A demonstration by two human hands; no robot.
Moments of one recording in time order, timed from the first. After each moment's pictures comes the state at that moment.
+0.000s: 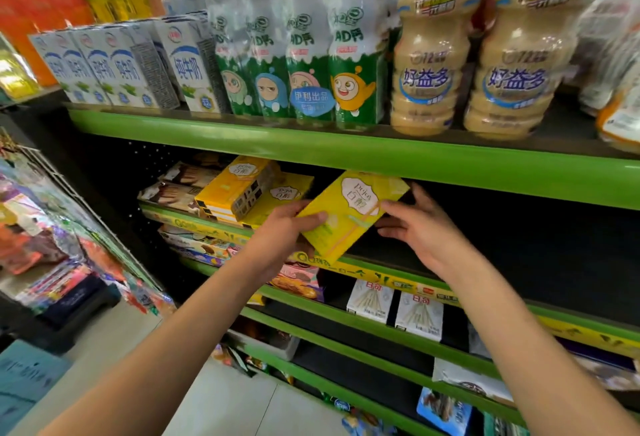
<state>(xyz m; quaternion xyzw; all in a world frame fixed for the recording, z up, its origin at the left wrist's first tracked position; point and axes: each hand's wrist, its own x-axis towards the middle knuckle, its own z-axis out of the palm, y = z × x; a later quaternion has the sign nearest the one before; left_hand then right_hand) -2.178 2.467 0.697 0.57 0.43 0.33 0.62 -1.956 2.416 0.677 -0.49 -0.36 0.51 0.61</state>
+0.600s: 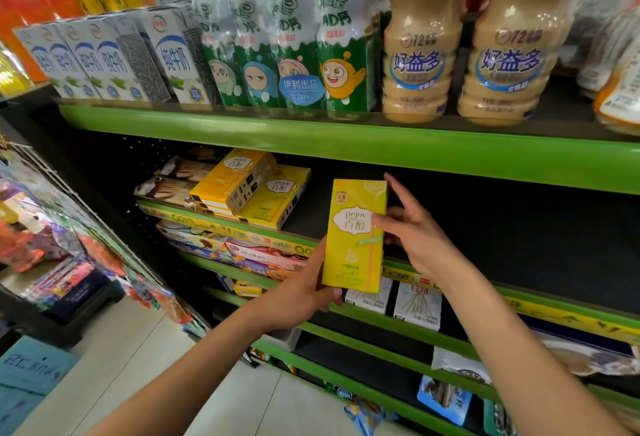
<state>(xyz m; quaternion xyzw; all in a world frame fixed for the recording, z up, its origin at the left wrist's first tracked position) -2.192 2.421 0.639 0.80 0.33 0.10 0.50 -1.960 2.410 0.647 -0.52 -0.42 0.49 0.56</state>
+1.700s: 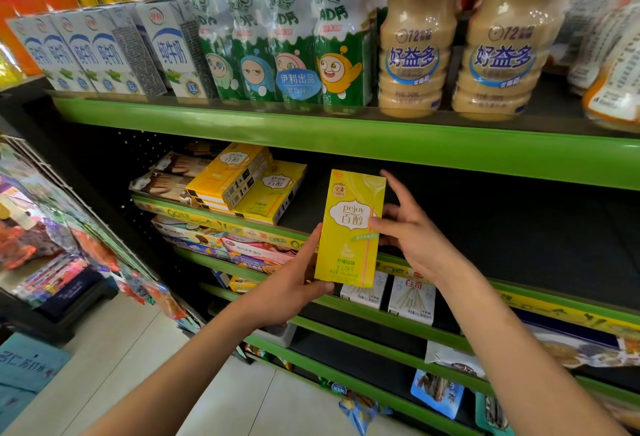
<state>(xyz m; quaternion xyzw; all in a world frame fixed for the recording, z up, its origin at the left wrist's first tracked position) -2.201 2.423 0.635 0.79 0.34 0.13 0.49 -1.960 2.395 0.653 -0.50 -0.46 0.49 0.55</state>
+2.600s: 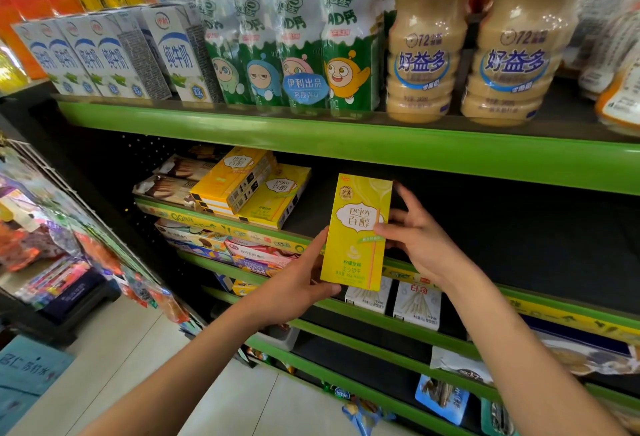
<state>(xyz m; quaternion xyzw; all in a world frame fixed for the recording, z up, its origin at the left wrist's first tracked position) -2.196 2.431 0.638 0.80 0.35 0.12 0.47 -1.956 2.402 0.644 -0.51 -0.42 0.51 0.55</state>
